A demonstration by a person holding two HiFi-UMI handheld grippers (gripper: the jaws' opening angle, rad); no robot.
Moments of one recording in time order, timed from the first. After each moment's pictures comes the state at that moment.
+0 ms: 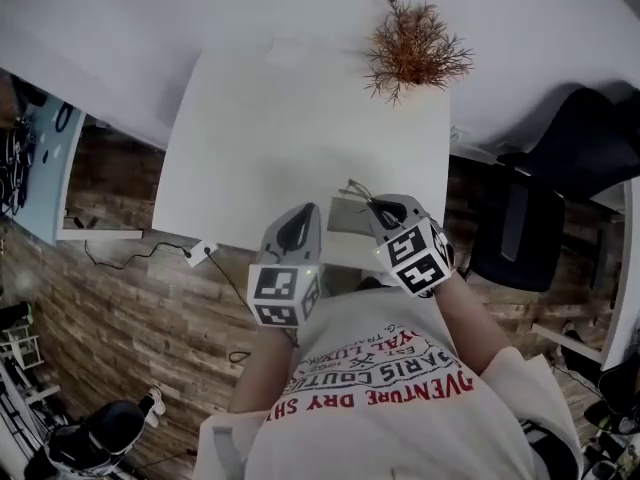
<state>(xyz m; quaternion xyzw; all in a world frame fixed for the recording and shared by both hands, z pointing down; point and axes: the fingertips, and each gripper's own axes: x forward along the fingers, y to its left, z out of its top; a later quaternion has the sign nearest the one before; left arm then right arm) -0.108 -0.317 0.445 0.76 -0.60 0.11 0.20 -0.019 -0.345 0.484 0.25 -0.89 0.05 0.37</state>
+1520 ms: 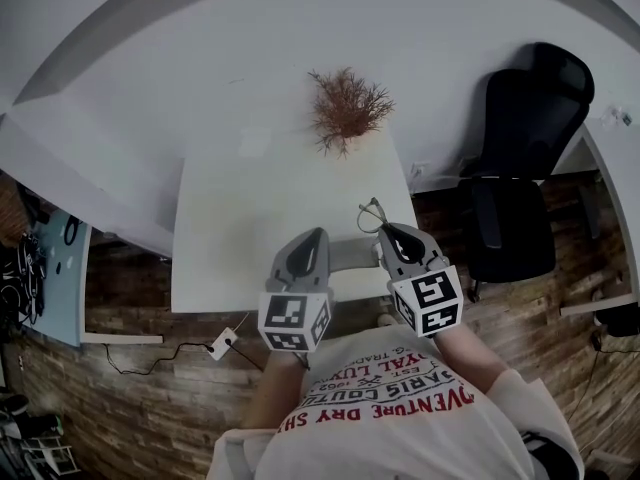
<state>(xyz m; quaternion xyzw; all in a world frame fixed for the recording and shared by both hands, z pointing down) -0.040 -0.305 0.342 0.86 -0.51 0.08 0.06 0.066 -0.306 0.360 0.50 -0.85 0.07 0.11</state>
